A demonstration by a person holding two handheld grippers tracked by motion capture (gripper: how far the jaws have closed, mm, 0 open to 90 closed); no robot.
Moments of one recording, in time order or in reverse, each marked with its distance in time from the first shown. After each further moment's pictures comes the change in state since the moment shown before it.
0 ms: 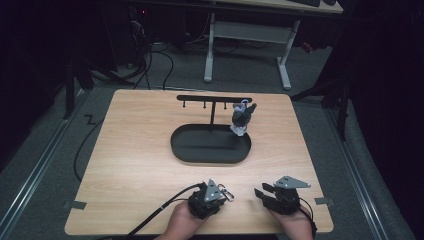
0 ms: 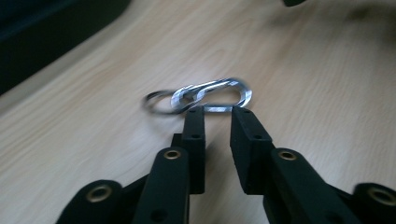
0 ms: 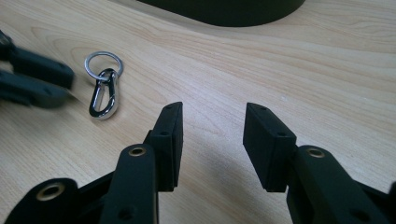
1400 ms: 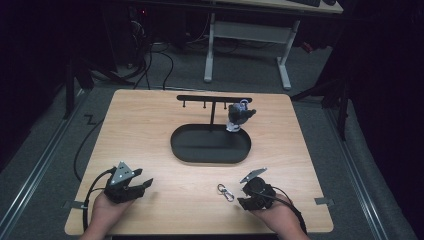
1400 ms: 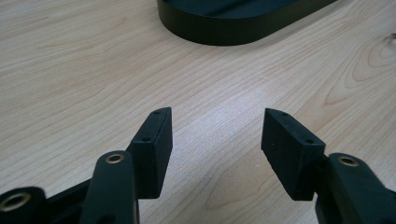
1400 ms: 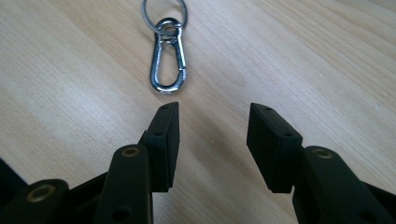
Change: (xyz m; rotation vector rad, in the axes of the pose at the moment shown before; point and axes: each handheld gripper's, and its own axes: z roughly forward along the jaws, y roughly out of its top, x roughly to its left) left arm 0.135 -0.093 -0.132 -0.078 0.253 -0.183; right arm 0.059 0.054 0.029 0.451 -0.013 -0.190
